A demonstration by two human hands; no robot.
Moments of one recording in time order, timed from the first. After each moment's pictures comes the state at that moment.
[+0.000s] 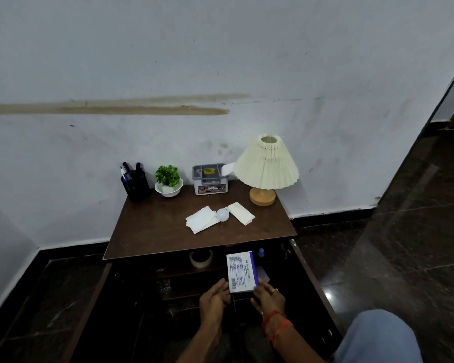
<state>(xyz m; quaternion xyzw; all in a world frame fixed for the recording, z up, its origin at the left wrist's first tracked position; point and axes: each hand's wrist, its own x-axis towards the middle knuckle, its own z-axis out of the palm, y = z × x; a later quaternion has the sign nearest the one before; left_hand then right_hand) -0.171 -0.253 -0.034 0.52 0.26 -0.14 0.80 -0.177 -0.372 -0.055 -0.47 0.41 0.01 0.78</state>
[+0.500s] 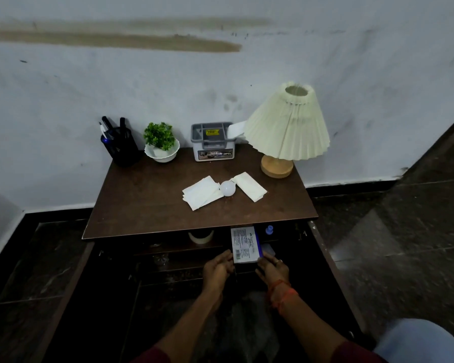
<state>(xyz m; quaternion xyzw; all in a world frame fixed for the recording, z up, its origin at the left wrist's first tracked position) -0.095 -0.260 -0.091 0.55 0.29 -0.19 0.76 -0.102 -0.388 -0.115 -0.50 0.43 0.05 0.75</state>
